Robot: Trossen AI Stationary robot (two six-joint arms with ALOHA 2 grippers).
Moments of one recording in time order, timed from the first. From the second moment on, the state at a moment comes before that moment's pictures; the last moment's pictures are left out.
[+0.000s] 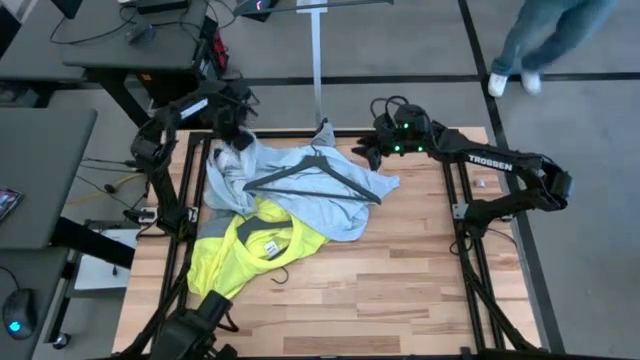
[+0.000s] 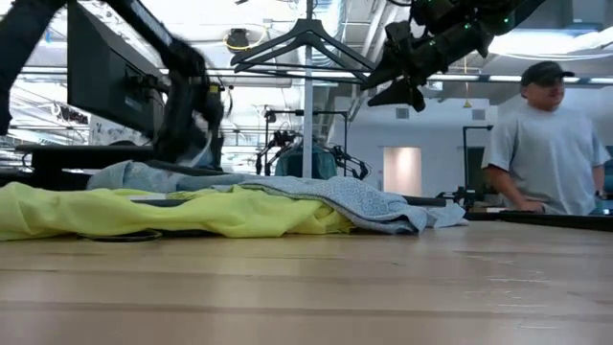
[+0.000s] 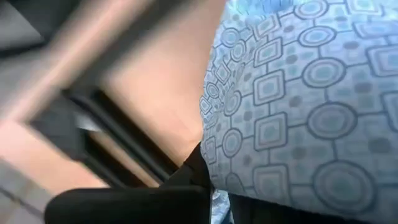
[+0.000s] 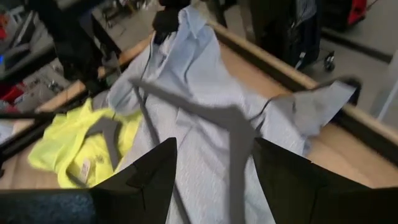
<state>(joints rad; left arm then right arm) 1.05 1.80 1.53 -1.27 -0.16 0.14 -0.59 1.30 0.98 -0.12 -0.27 0.25</state>
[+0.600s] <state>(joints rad) 0.70 1.71 1.91 -1.32 -0.16 0.01 -0.49 1.48 1.16 0.10 -0.24 0.25</state>
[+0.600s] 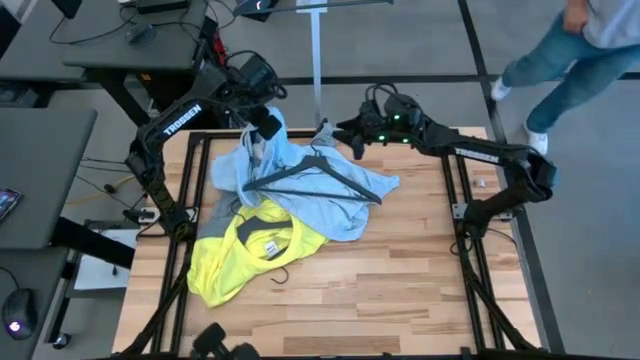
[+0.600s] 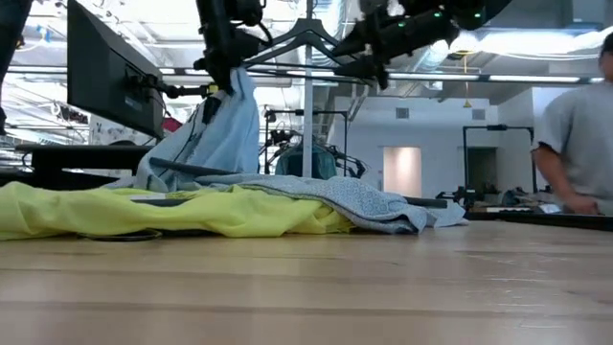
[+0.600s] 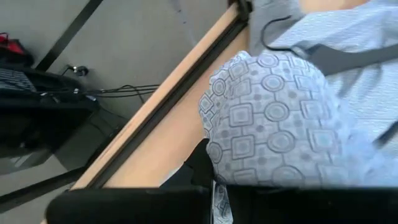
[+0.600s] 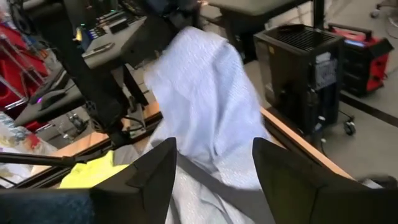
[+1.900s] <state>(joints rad) 0.62 1.71 1.91 -1.31 -0.17 0.24 -0.34 2.05 1.61 0.35 -0.11 0.48</state>
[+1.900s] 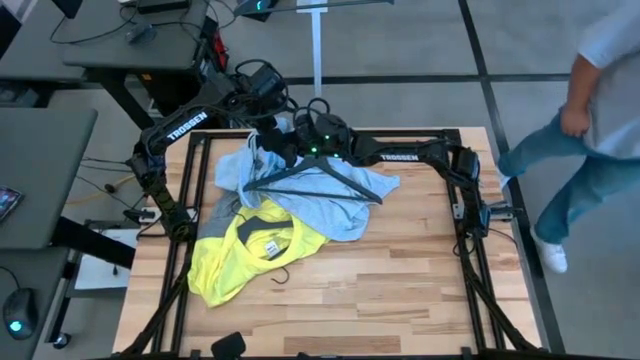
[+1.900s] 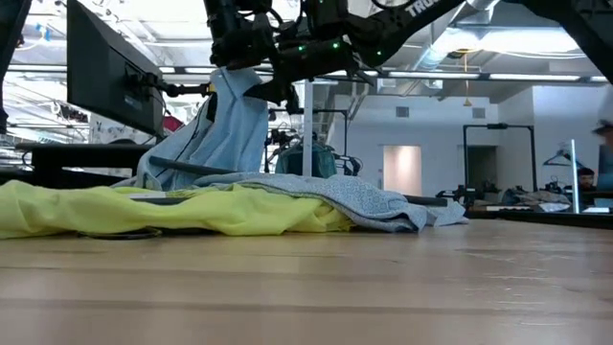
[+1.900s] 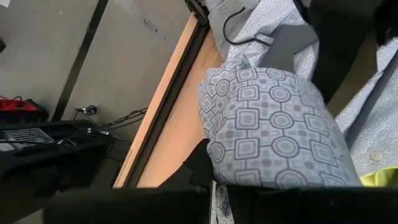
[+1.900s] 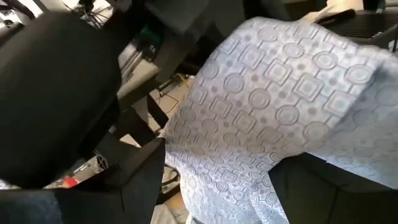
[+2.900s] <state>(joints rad) 0.57 1.67 1.91 -1.21 0.00 0.24 -0.46 1.70 1.61 -0.52 -0.19 -0.15</state>
